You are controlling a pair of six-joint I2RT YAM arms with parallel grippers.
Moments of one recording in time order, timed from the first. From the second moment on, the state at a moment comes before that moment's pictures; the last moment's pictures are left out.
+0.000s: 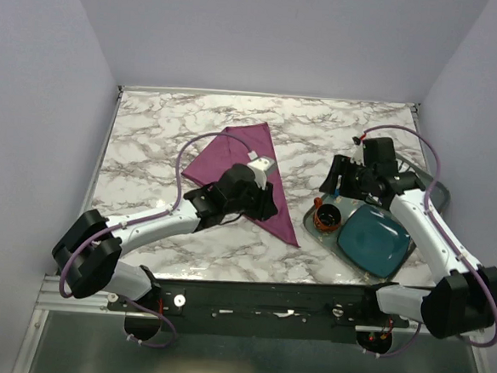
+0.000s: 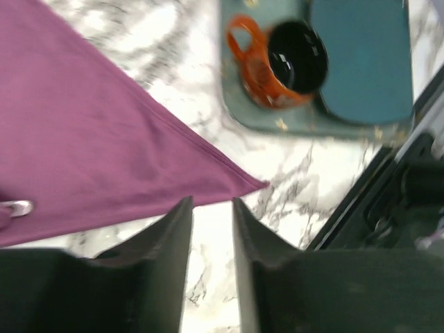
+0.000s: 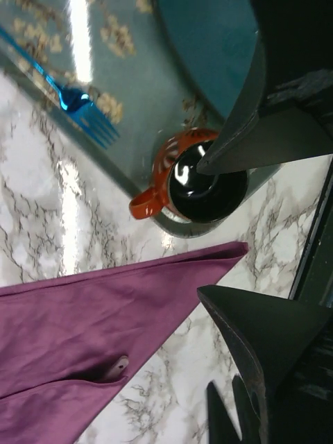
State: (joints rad) left arm -0.79 1.36 0.84 -0.01 0.14 -0.48; right arm 0.28 1.28 1.04 -0.64 -0.21 0.35
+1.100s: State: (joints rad) left arm -1.19 1.73 0.94 0.02 -0.11 -0.16; right arm 0.16 0.99 0.94 -0.78 -0.20 0.32
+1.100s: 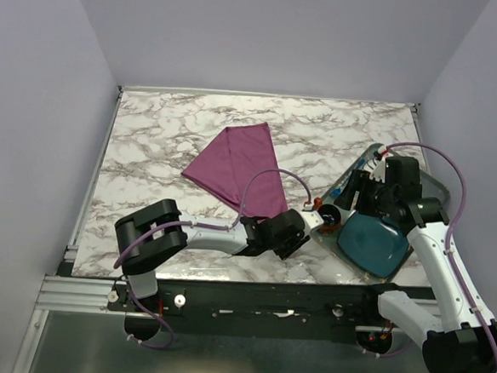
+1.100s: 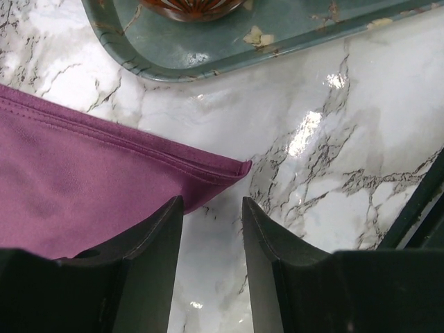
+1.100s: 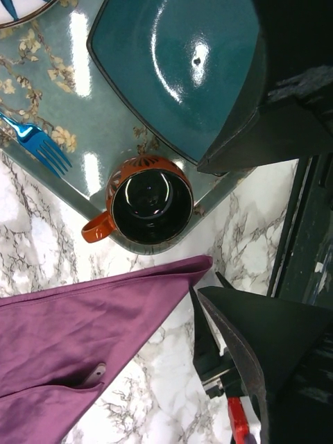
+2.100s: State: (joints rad) left arm -1.20 1.78 0.97 0.05 -0.31 -0.23; right arm 0.16 1.01 0.90 -0.76 -0.27 0.30
